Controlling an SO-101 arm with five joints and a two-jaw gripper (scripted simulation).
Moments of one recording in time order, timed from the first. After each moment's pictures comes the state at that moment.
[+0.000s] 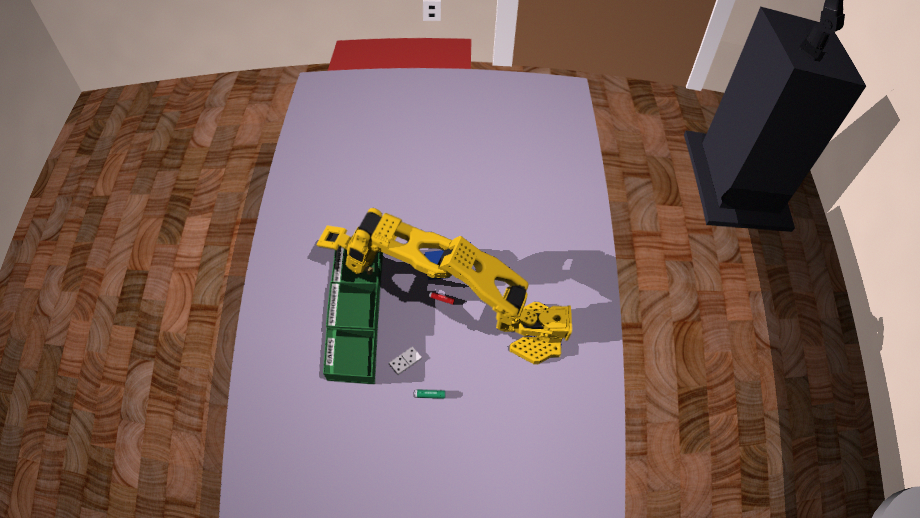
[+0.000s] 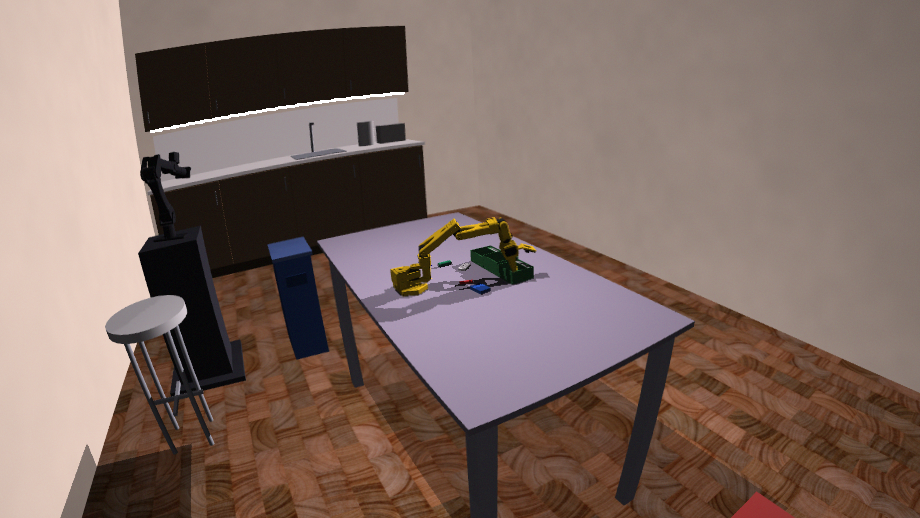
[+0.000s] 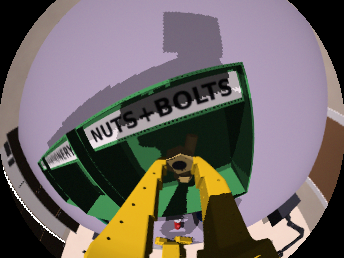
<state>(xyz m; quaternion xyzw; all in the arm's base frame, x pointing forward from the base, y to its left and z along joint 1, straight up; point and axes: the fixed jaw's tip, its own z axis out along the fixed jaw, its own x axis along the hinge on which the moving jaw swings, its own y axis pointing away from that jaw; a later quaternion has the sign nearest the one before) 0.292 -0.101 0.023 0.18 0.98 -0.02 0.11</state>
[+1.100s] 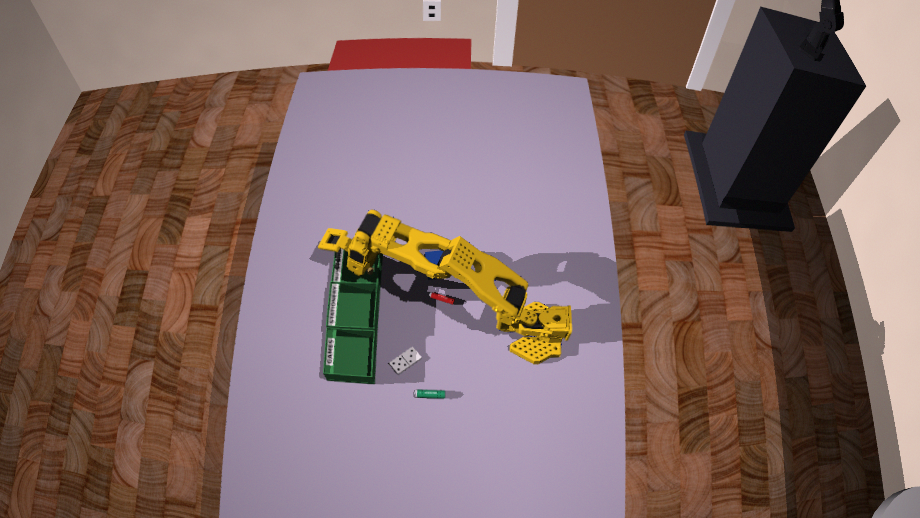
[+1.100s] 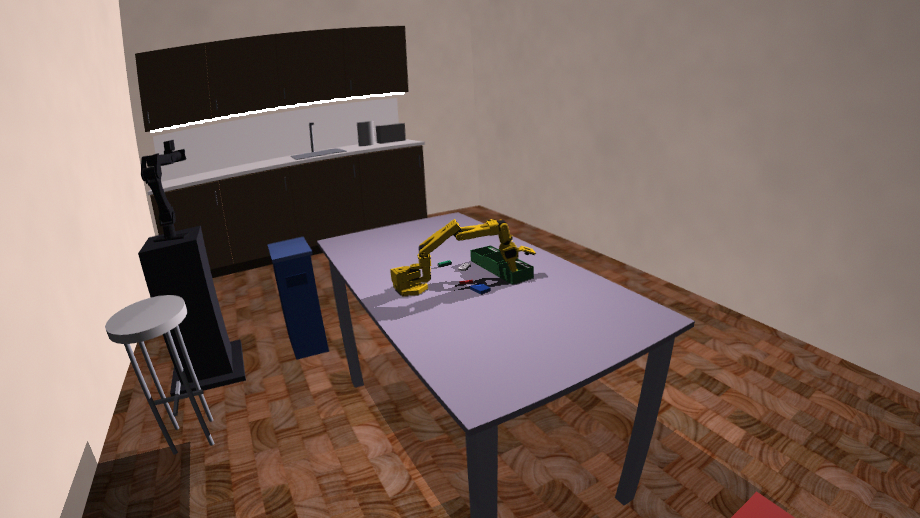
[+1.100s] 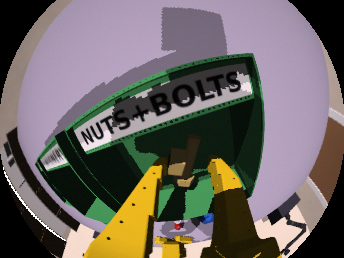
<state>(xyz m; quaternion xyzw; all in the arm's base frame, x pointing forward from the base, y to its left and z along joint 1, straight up) 0.289 -0.100 0.017 0.18 0.98 -0.02 0.10</state>
